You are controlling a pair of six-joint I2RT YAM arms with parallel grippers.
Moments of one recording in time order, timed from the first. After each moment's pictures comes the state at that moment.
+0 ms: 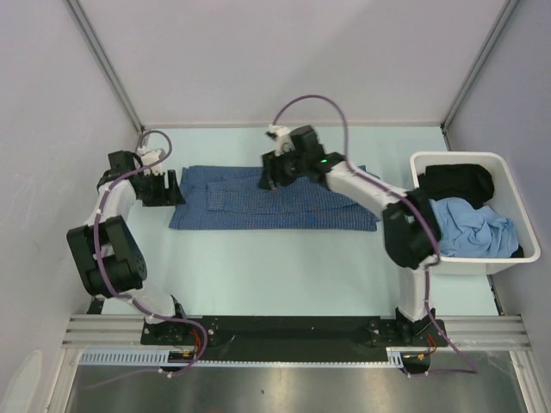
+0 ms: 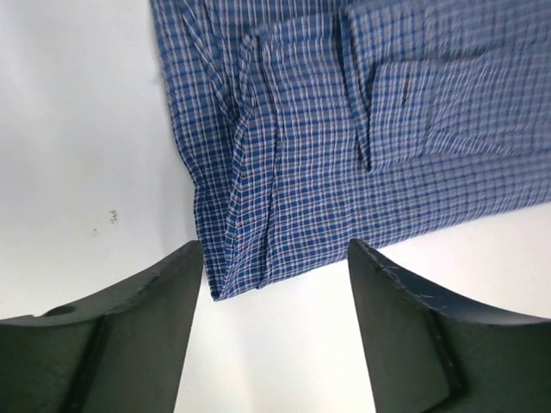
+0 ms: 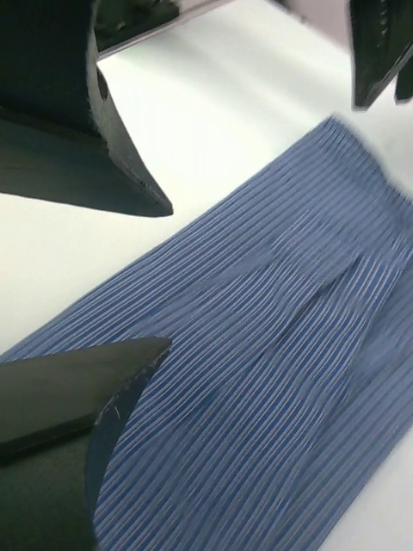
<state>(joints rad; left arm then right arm) 0.33 1.58 1.14 -0.56 0.49 0.22 0.69 2.09 1.72 -0.19 -0.43 0.23</state>
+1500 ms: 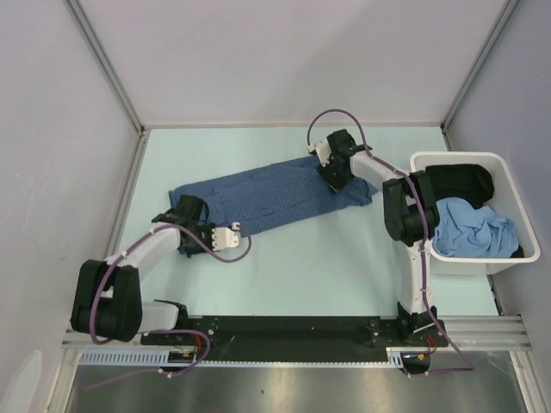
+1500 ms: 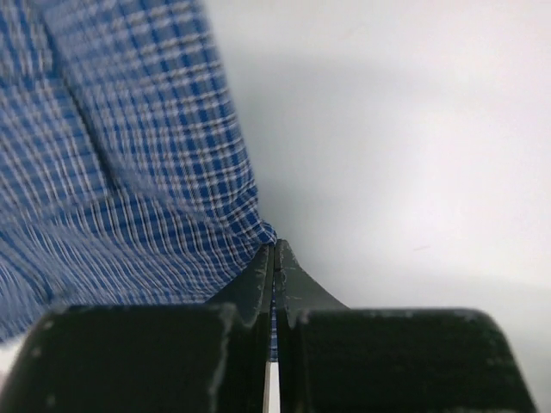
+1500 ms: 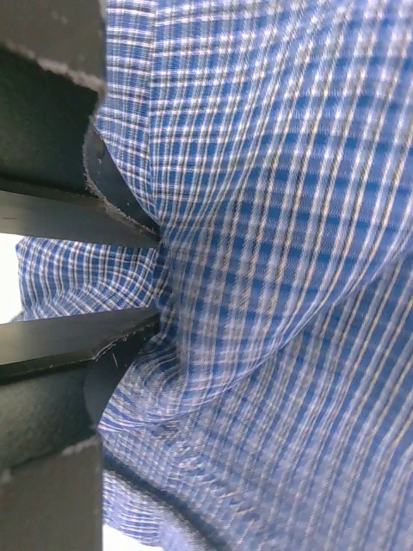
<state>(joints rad) -0.17 1.32 0.67 -0.62 0.18 1.29 0.34 2.17 1.66 -0.59 -0.02 -0.38</state>
